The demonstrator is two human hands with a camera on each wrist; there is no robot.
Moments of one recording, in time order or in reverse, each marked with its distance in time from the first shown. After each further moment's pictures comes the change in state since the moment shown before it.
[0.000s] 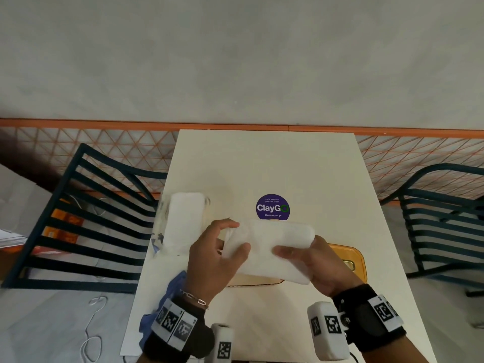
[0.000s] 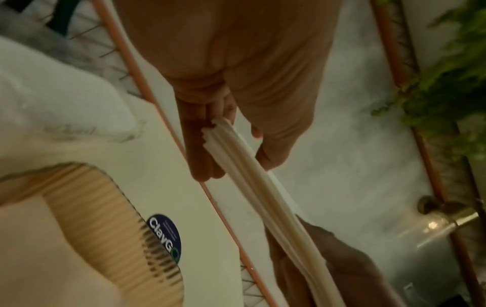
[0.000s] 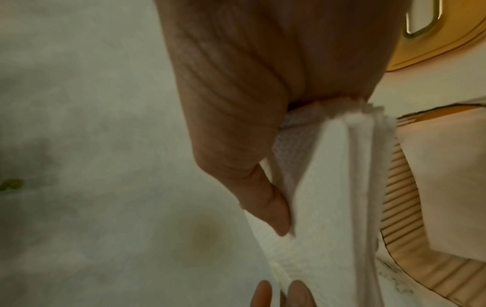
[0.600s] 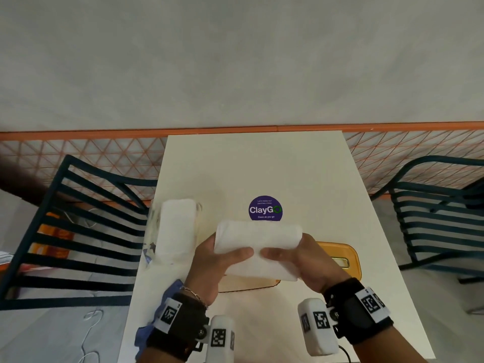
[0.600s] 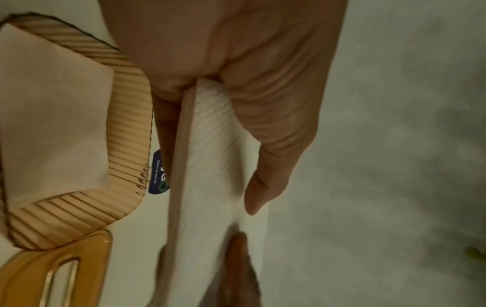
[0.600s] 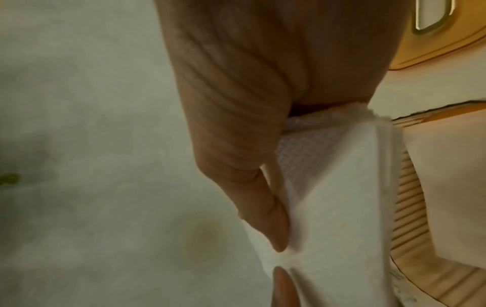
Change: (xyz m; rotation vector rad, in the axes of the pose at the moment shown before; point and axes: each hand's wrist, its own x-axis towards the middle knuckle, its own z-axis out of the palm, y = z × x) left_hand 0.015 -0.008 0.020 -0.600 -0.253 -0.454; right_hand 0.010 0.001 -0.001 -0.076 -0.048 -0.014
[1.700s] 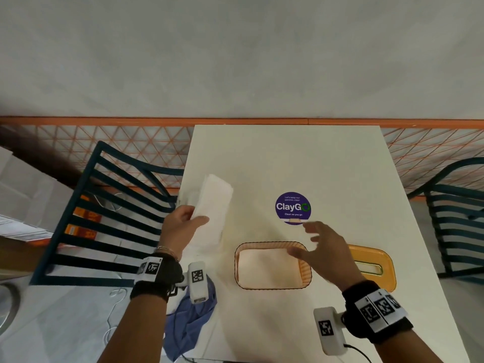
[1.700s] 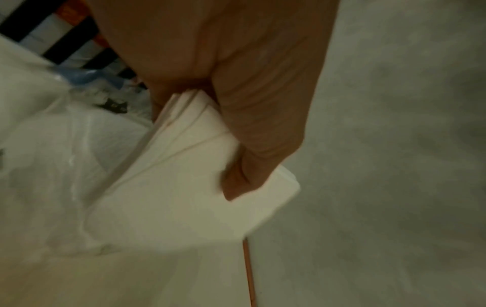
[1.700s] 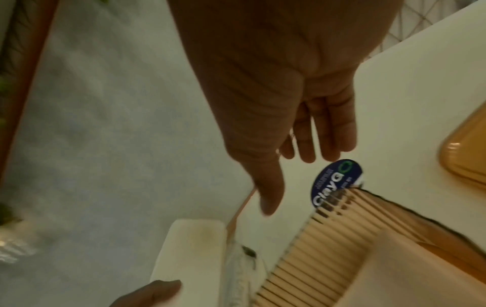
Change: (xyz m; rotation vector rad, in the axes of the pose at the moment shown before) left_hand 0.078 0.024 -0.144 0.369 0.409 0.056; right_hand 0.045 0.026 0.003 -0.906 0.401 -0.033
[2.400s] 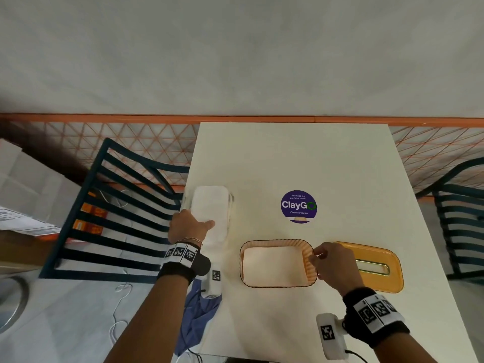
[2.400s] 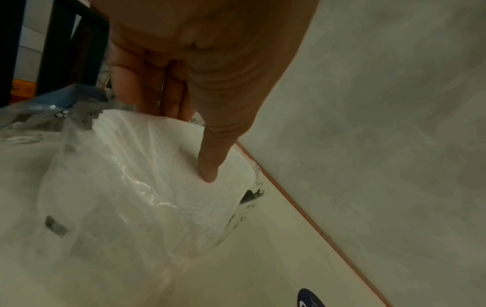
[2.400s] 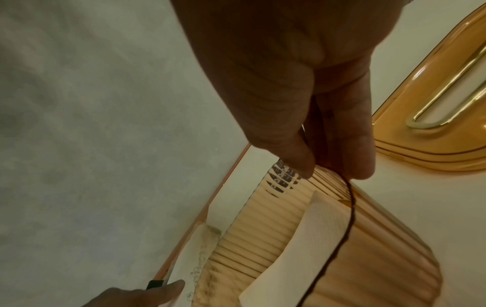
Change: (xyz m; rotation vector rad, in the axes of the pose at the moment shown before) left_hand 0.026 -0.017 0.023 0.799 0.228 -0.144; right_hand 0.010 0.049 0.038 -0.064 0.008 0.173
